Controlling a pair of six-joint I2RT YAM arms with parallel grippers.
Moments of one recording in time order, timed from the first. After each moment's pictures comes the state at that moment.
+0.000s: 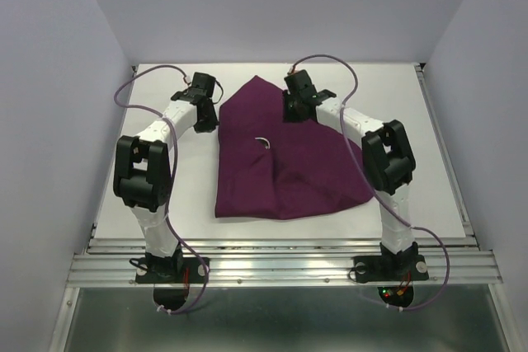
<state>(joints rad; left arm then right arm) -0.25 1.84 1.40 -0.63 -0.19 -0.45 0.54 2.12 1.71 -0.44 0.11 0.44</state>
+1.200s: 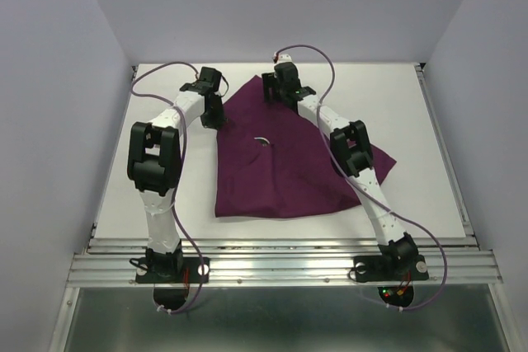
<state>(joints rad) -0.25 2.02 1.59 -0.68 -0.06 -0.40 0.48 2.74 2.45 -0.24 0.22 0.17</state>
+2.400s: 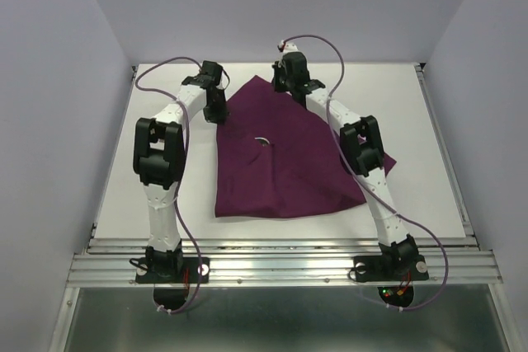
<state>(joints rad) -0.23 2.12 1.74 -0.74 0.00 -0.38 0.45 2.61 2.31 -0.14 0.04 0.23</state>
